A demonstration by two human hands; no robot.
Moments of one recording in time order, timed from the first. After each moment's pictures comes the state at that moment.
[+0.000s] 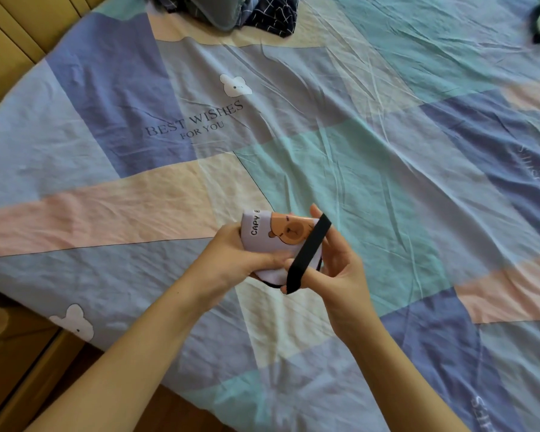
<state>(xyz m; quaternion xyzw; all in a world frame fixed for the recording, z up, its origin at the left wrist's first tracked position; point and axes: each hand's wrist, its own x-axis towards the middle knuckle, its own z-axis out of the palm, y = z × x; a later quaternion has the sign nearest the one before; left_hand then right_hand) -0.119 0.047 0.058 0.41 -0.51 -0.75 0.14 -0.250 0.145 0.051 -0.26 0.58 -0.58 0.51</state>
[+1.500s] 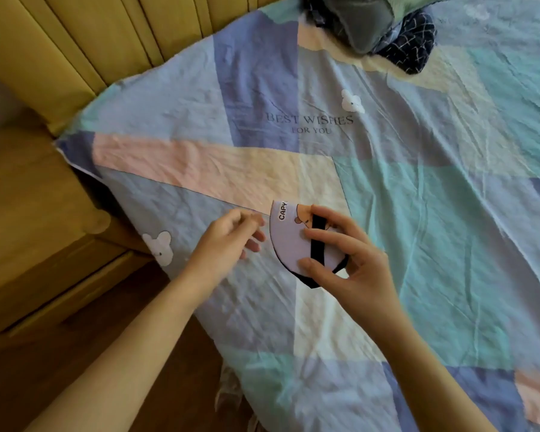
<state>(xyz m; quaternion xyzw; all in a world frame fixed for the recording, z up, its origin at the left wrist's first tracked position) 0.006 0.075 0.046 0.63 -0.43 -0.58 0.28 -0.186 0.120 0.062 -0.60 0.56 -0.38 0.42</state>
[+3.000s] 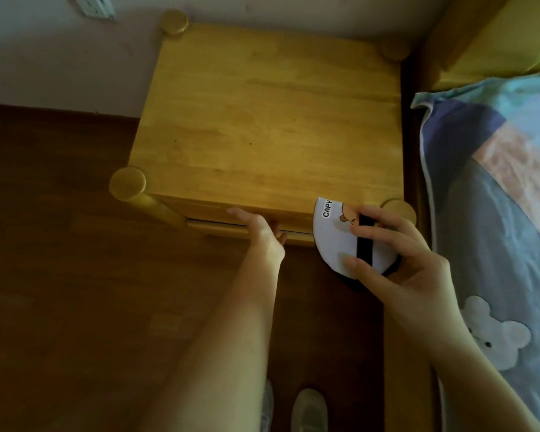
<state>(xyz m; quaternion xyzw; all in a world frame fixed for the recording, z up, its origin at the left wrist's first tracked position) 0.422 0.119 -0.208 0.55 0.37 -0.41 0.63 0.243 0.076 -0.081 -0.77 0.34 -0.18 0.51</state>
